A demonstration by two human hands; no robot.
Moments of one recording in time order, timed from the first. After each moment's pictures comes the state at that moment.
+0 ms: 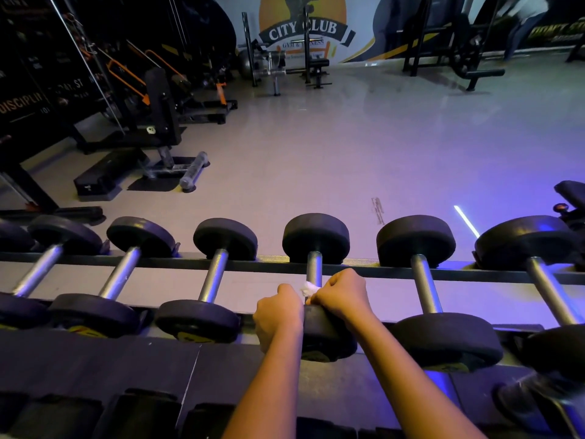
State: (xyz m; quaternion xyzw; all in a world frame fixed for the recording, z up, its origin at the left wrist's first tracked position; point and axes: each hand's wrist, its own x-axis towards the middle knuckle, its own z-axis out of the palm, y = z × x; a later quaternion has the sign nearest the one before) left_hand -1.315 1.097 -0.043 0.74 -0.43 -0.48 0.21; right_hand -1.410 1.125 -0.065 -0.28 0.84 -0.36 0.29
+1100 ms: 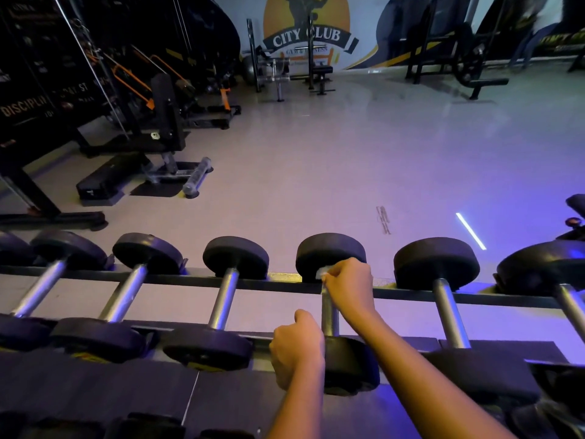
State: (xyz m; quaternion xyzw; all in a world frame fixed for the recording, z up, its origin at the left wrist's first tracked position) left_hand -1.320 1.089 -0.053 0.76 -0.43 -0.45 0.19; right_hand -1.417 1.076 -0.040 -0.33 0.85 -0.38 0.14
